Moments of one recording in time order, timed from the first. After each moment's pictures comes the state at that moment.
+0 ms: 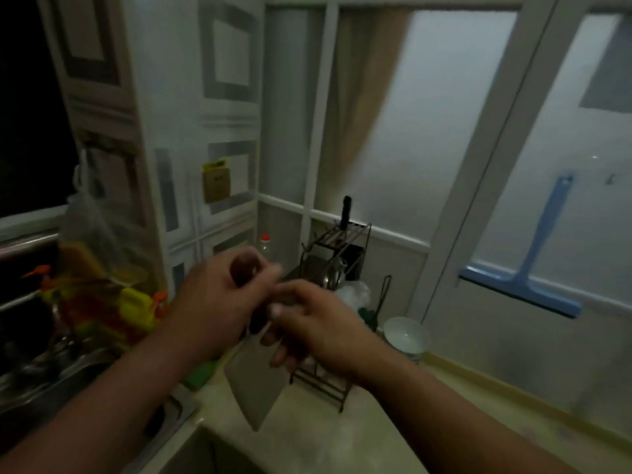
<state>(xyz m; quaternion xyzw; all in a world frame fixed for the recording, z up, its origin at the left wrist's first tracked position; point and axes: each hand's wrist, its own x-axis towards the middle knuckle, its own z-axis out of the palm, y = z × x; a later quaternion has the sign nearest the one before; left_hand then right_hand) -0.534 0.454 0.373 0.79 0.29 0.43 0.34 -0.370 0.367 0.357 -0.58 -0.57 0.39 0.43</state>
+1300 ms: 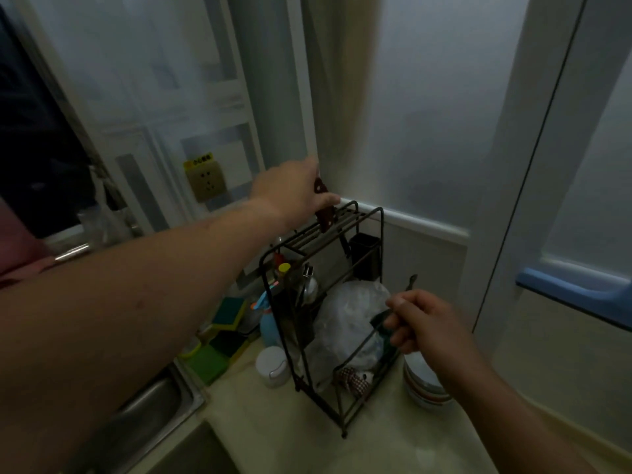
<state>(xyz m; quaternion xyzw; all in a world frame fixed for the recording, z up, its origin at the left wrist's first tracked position) -0.237 0.588 0.426 0.86 0.47 0.19 -0.07 -0.079 0.392 0.270 -0.62 -0.37 0.40 0.56</state>
